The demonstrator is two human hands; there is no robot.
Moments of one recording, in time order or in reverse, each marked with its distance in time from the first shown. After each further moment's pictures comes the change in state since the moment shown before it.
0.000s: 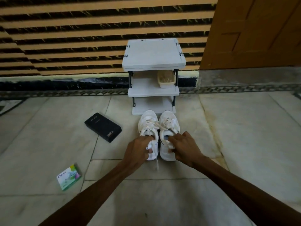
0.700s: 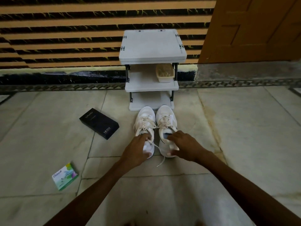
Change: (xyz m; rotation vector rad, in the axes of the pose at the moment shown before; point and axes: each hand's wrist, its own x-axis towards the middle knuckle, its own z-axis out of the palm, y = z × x) left_hand -0.008 -0.030 0.017 -0.227 -0.217 -0.192; right_hand 0.003 0.007 0.008 0.285 -0.140 0.012
